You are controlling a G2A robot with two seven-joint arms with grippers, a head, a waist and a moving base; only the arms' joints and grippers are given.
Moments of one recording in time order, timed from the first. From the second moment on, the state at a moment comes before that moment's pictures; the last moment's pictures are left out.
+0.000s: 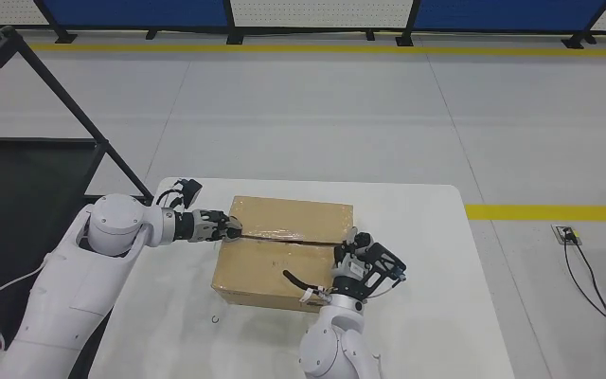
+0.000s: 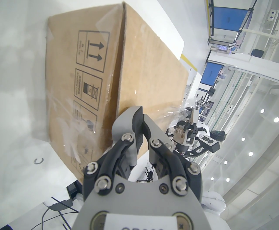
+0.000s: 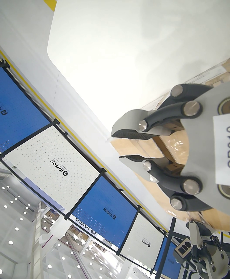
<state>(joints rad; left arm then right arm) 0.46 -0.95 -1.02 -1.13 -0.23 0.27 -1.14 -1.20 -1.81 1.09 -1.56 -0.98 0.62 -0.45</state>
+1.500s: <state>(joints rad) 0.44 -0.97 -0.98 -1.08 -0.22 0.28 -1.14 -1.21 -1.81 1.09 -1.59 -1.04 0.62 -0.42</state>
